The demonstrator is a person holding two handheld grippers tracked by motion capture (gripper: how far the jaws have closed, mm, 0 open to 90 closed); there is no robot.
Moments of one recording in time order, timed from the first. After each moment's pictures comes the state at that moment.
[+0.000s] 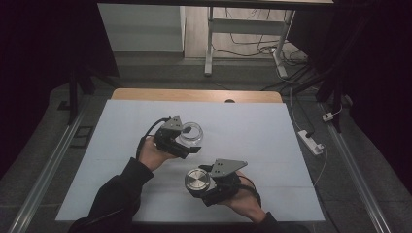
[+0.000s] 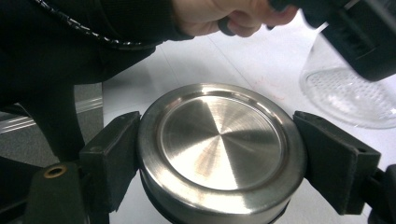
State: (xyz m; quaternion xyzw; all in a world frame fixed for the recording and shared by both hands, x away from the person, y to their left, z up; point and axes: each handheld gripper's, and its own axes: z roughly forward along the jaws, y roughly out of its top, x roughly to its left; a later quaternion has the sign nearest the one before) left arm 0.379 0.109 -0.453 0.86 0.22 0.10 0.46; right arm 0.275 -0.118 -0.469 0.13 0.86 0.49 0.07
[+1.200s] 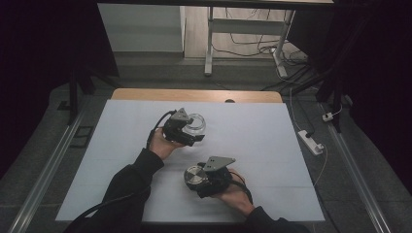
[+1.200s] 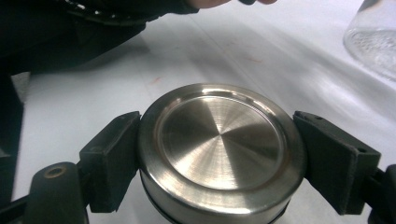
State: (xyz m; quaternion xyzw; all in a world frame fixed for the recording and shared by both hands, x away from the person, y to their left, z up) left arm 0.435 0.097 -0.487 0.85 0.26 0.12 0.45; right arm 0.308 -0.104 -0.519 0.17 0.87 0.46 0.08
